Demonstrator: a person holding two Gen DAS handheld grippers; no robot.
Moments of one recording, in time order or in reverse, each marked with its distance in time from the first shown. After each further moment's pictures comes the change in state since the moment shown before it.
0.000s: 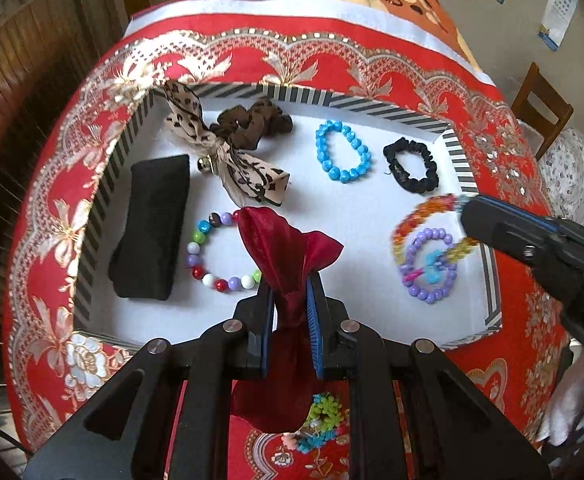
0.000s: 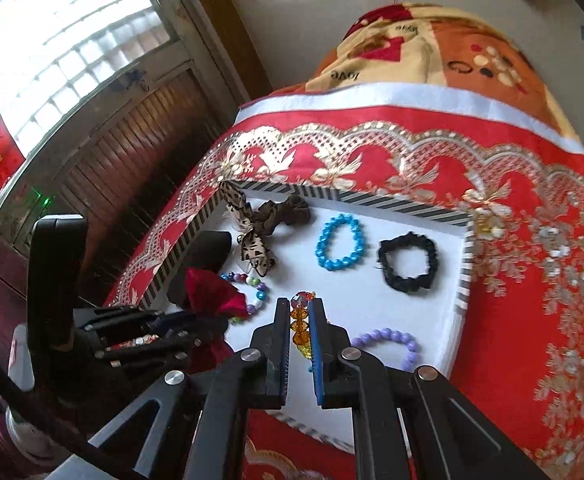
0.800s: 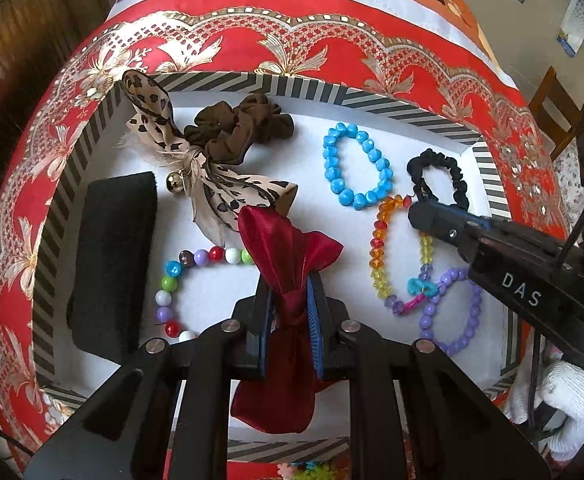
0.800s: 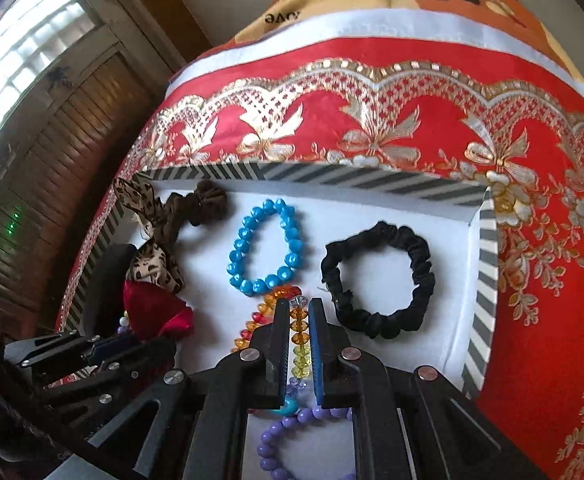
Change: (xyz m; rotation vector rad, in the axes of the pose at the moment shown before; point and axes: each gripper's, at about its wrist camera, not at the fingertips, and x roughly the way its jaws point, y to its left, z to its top) left arm 0.046 -0.001 0.031 -0.021 0.039 -0.005; right arm 0.098 -0.065 0.022 0.117 0.117 -0.064
